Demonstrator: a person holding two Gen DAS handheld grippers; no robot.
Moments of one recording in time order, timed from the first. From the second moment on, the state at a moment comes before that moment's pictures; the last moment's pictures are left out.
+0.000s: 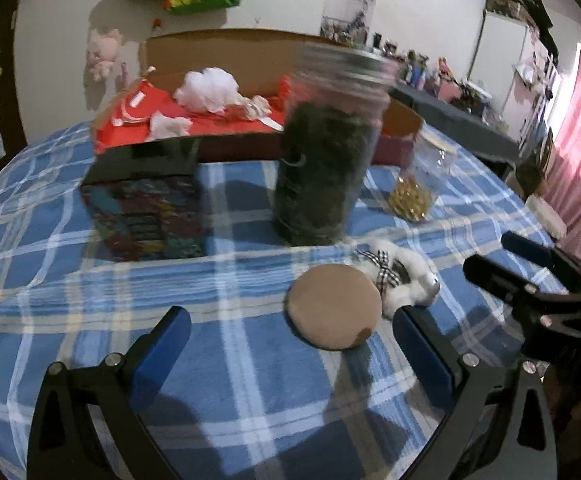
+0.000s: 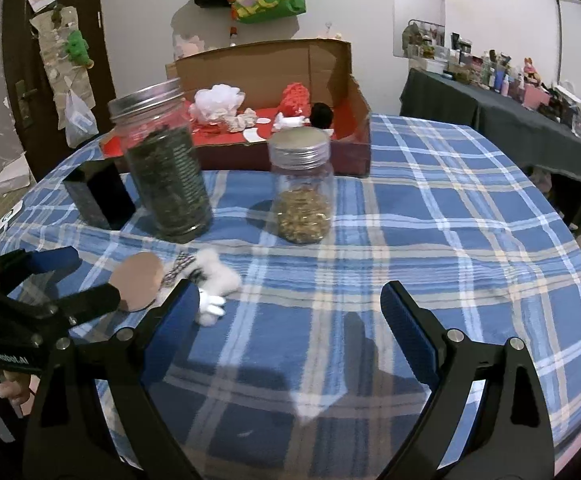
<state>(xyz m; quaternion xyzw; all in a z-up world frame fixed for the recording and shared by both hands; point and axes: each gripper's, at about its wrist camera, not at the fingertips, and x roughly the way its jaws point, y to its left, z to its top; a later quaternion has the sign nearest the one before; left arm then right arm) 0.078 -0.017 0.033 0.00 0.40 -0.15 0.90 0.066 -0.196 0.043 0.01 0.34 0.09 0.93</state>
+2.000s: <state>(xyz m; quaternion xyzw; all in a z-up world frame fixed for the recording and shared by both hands) 0.091 -0.013 0.042 0.04 0.39 -0.27 0.88 0.090 -0.148 0.037 -0.05 0.37 0.25 0.89</state>
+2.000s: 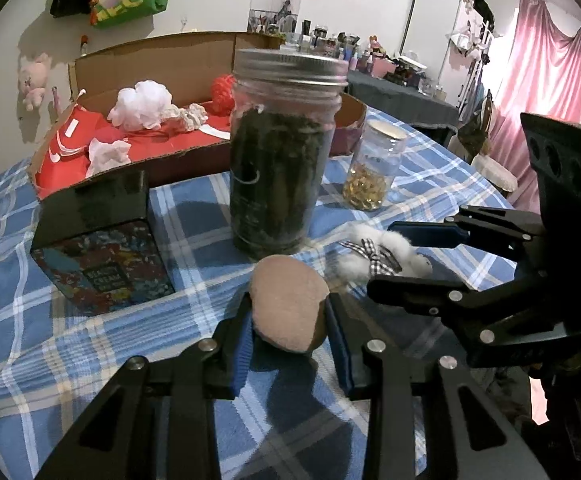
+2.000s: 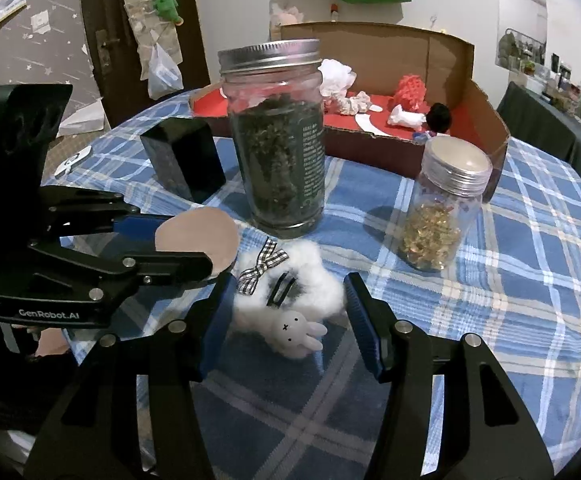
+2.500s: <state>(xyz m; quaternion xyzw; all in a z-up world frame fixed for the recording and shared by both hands) 0.090 0.016 0.045 0.01 0.40 -0.25 0.88 0.086 -0.160 0.039 -0.04 0.37 0.23 0.90</state>
